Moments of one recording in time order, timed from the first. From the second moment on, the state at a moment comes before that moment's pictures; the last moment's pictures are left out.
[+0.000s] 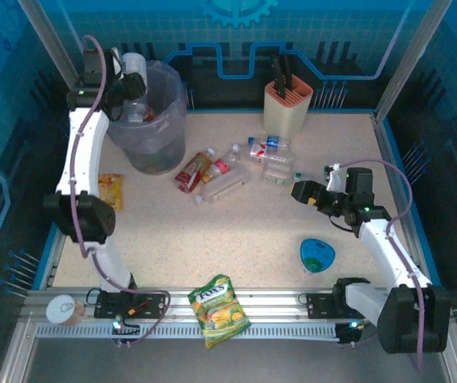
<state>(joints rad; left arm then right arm) 0.07 1.92 2.21 -0.87 0.05 -0.30 -0.01 1.04 0.65 -0.34 -0.69 0.48</state>
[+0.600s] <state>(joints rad) 0.08 2.20 2.48 -1.16 0.06 -0.11 -0.01 1.02 0.65 -0.38 -0.68 0.47</state>
